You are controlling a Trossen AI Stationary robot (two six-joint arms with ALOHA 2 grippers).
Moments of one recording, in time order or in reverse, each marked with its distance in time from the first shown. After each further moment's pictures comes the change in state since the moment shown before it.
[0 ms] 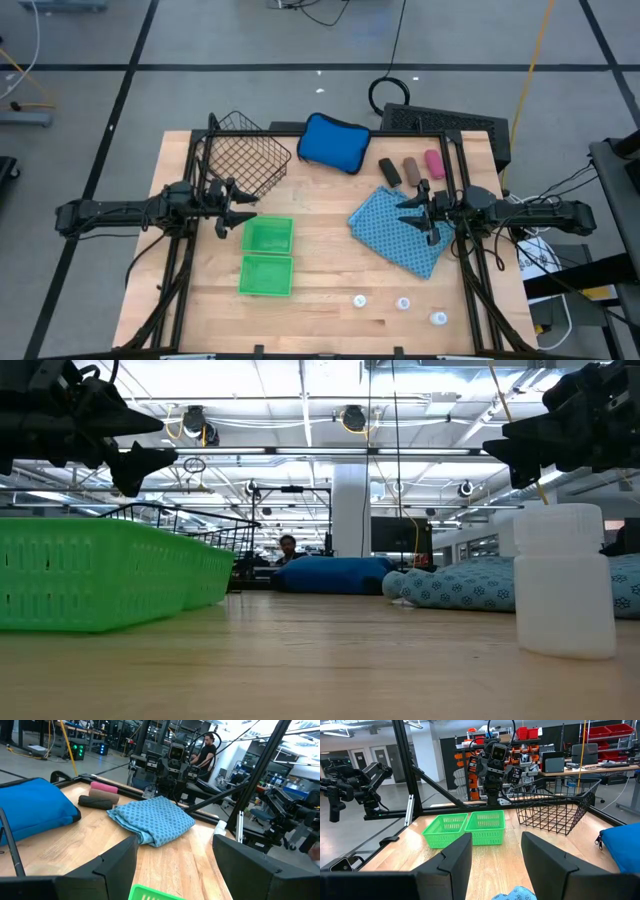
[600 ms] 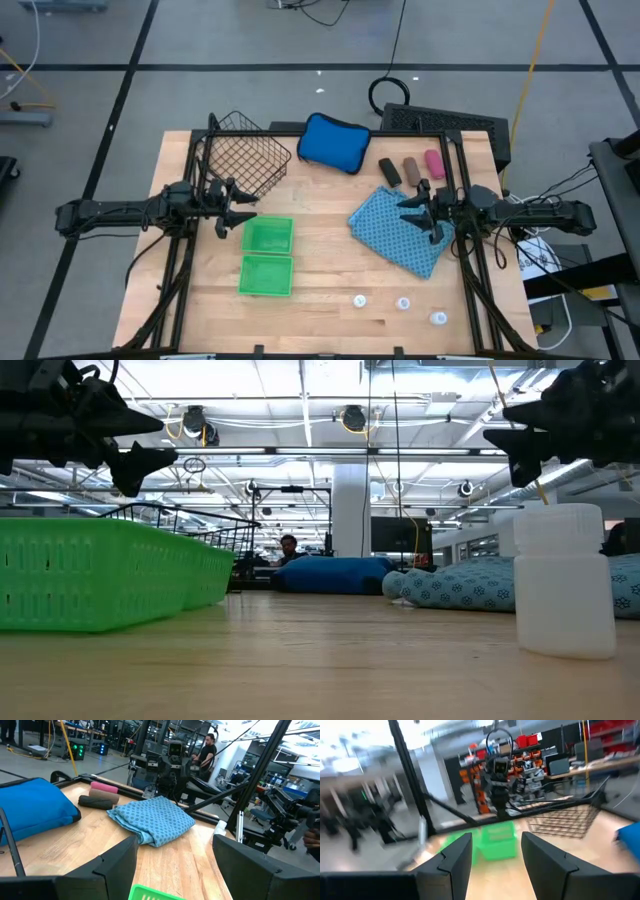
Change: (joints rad) left arm 0.000 0.000 0.000 0.000 0.000 0.000; right arm 0.000 0.000 0.000 0.079 -0.003 0.181
